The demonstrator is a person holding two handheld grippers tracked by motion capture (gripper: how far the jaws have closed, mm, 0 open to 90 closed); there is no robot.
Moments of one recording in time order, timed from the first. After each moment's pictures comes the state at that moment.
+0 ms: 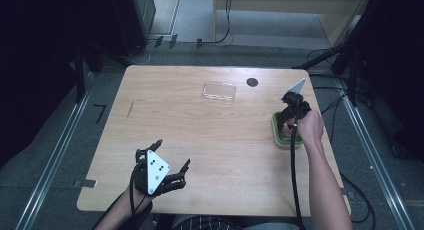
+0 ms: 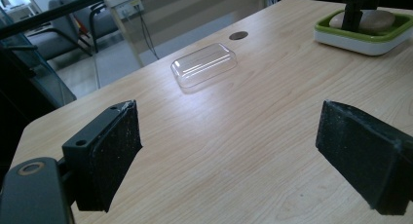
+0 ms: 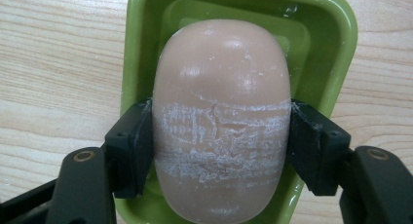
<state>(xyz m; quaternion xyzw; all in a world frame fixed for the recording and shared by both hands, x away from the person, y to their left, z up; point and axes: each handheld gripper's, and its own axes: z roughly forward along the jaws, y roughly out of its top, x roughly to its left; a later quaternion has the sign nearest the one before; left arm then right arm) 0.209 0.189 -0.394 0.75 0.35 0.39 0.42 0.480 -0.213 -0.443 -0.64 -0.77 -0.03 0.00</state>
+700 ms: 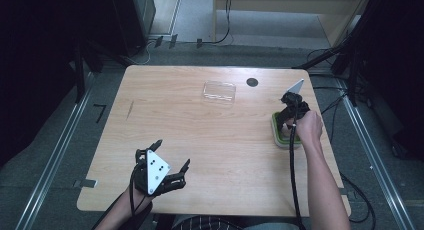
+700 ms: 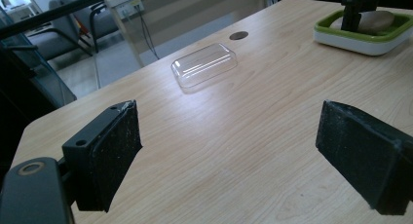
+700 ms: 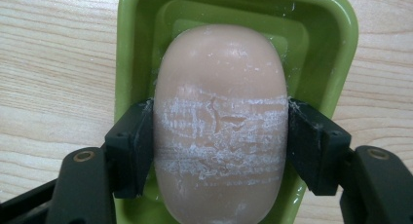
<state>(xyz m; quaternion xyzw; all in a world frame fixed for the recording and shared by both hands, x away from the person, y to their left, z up) 0.209 0.188 -0.394 0.74 0.35 0.39 0.42 0.481 -0.211 -0.447 -0.64 -0.77 -0.02 -0.01</state>
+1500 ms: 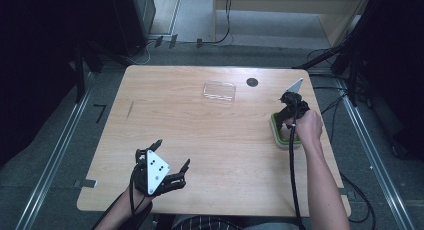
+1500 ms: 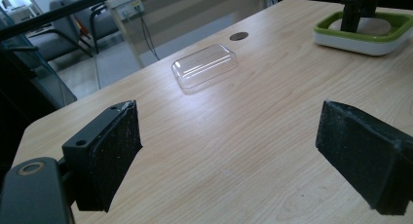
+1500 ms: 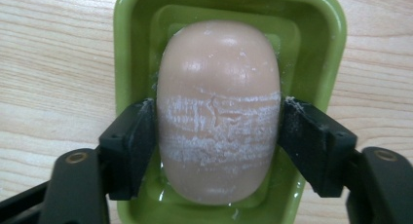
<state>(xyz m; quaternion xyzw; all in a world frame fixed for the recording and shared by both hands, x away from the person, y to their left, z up) 0.209 0.188 -0.394 0.75 0.35 0.39 0.42 0.479 -0.208 -0.440 -0.63 -0.77 -0.02 -0.01</state>
